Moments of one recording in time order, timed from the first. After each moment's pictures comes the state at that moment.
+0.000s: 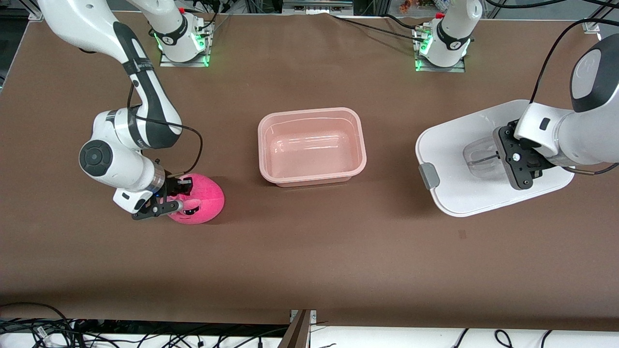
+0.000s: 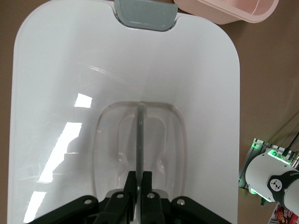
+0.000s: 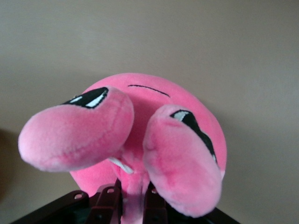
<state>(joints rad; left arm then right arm) 0.07 0.41 -0.24 -1.21 0.08 1.33 1.07 0.19 0.47 0.02 -1.72 0.07 2.18 -0.15</state>
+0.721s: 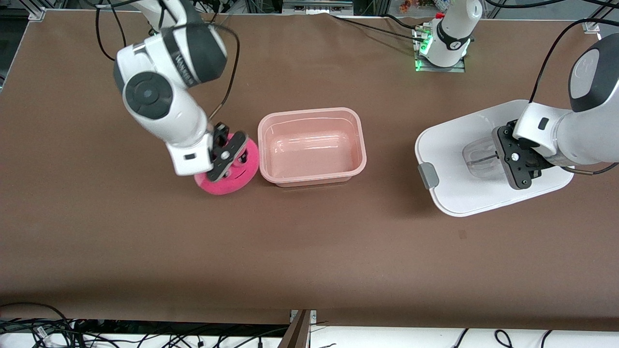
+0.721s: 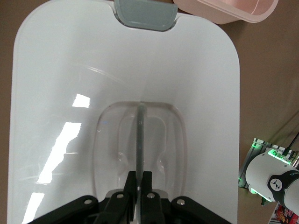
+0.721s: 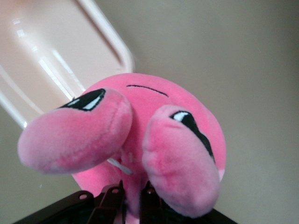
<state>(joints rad) 0.07 0.41 -0.24 -1.21 0.08 1.33 1.07 0.45 0.41 0.05 -1.36 0.01 1.67 -0.59</state>
